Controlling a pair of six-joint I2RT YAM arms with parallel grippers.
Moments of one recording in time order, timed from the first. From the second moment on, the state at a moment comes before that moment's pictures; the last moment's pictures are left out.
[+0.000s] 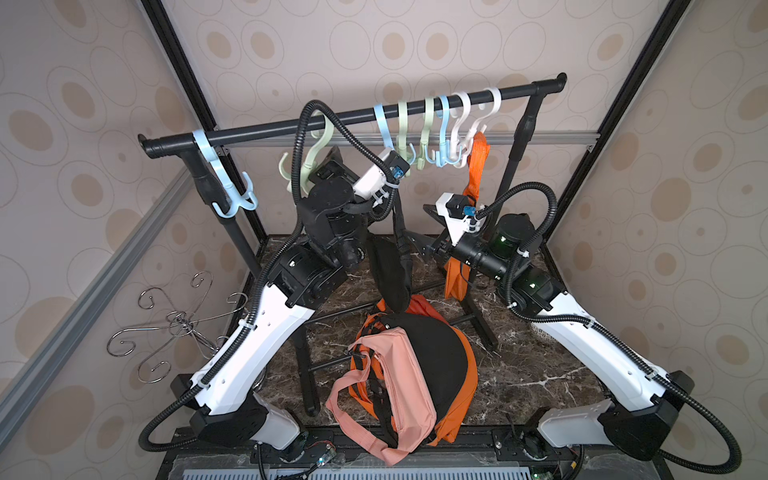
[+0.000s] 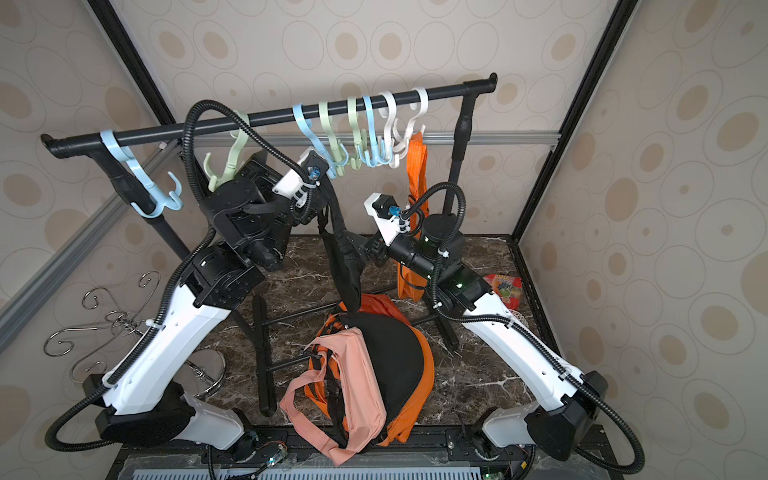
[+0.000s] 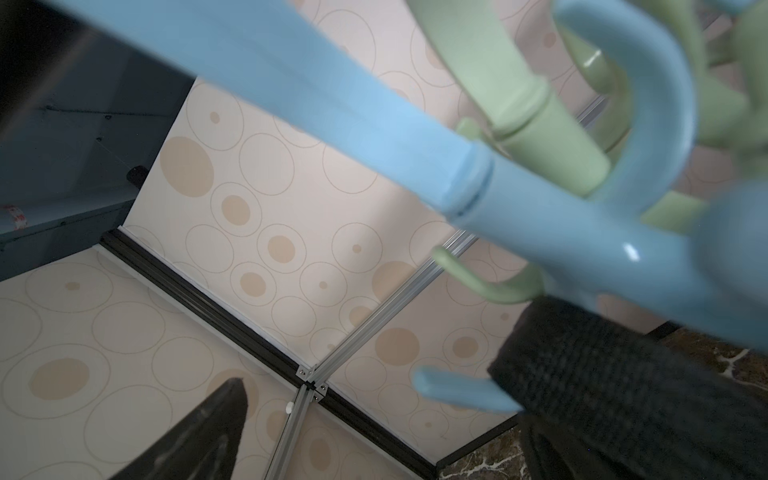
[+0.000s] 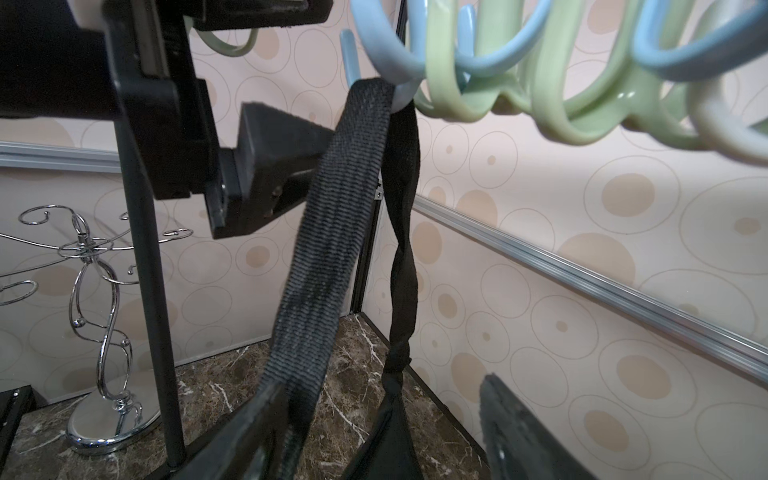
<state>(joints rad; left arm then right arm) -0.80 1.49 1.99 -0.34 -0.79 0.94 0.67 1.35 1.47 -0.01 -0.27 -0.18</state>
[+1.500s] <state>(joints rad) -0.71 1.36 1.32 0.74 -0.86 1.59 0.67 1.44 1.43 0.14 -0.49 0.18</state>
